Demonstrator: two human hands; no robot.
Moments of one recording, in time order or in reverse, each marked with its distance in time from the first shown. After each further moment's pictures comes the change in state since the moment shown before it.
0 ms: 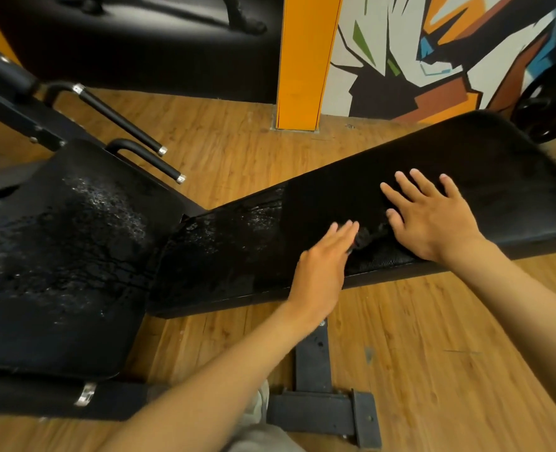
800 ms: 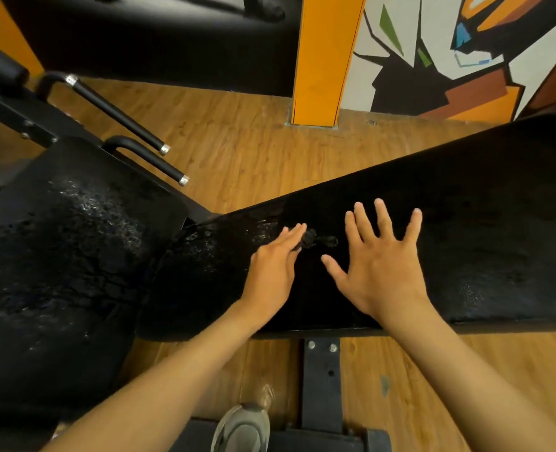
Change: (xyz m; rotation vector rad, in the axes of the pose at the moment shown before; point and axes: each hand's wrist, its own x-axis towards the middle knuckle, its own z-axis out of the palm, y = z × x) left_hand 0.037 -0.110 -0.033 0.049 0.090 -0.158; right_hand 0.037 -0.109 0.019 -0.027 -0.063 0.023
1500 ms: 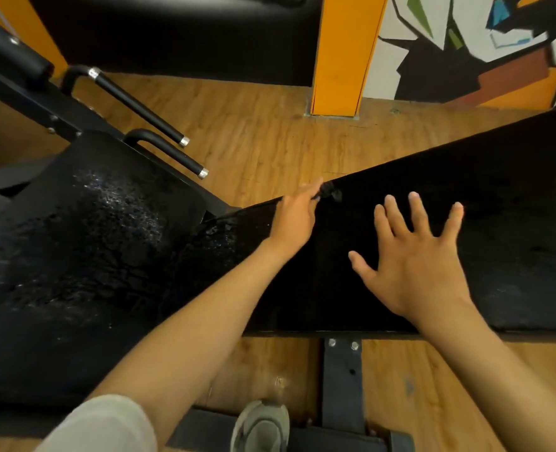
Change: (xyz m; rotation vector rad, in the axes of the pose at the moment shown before) left_hand 0.093 -0.034 0.011 0.008 -0.067 -0.072; right_hand 0.003 -0.006 -0.007 -0.037 -0.024 0.027
